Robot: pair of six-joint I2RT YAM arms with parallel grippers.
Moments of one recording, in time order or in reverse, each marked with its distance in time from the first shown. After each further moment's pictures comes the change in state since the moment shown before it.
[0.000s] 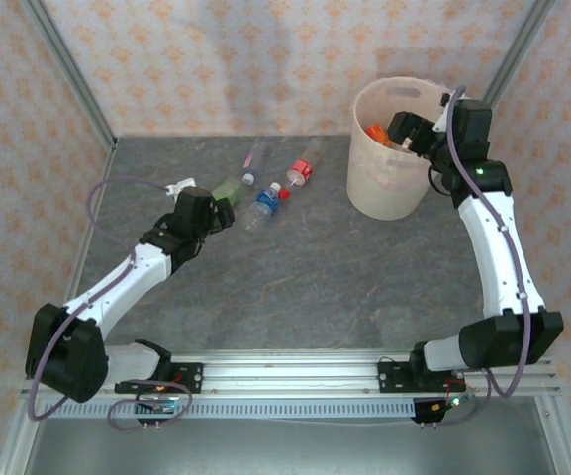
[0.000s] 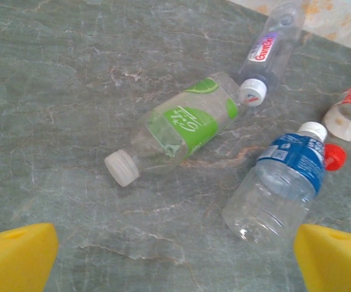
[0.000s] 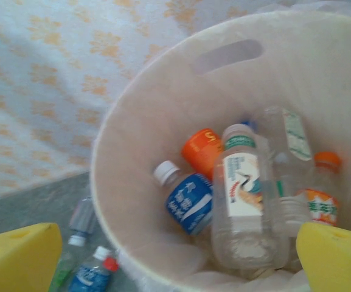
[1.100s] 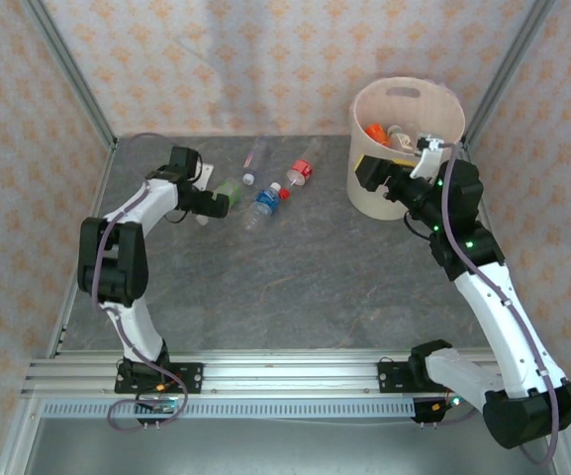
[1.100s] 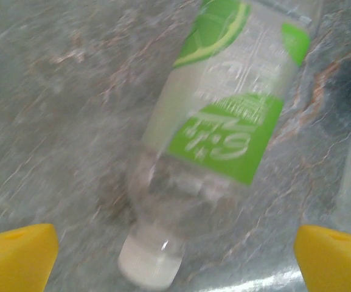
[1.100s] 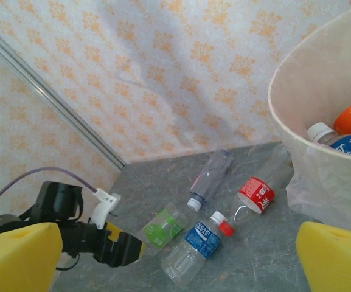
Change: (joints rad) left arm 0.251 0.586 0.494 -0.277 0.402 0.661; right arm 0.202 -0.375 -0.434 0.327 -0.134 0.098
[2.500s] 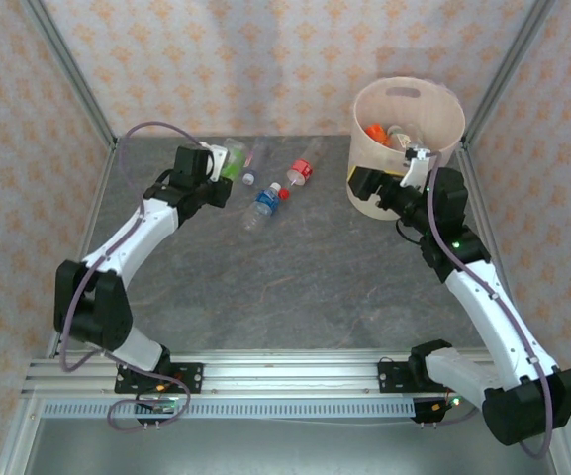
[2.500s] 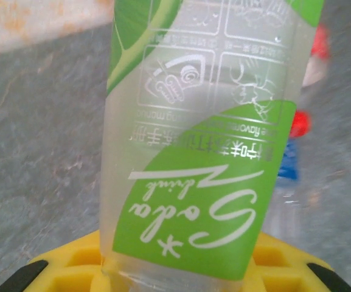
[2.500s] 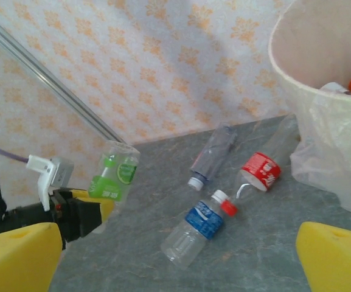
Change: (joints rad) left arm -0.181 -0.367 -0.171 0.211 -0.100 -0.063; right arm 0.000 0.024 -0.128 0.115 -0.066 0.041
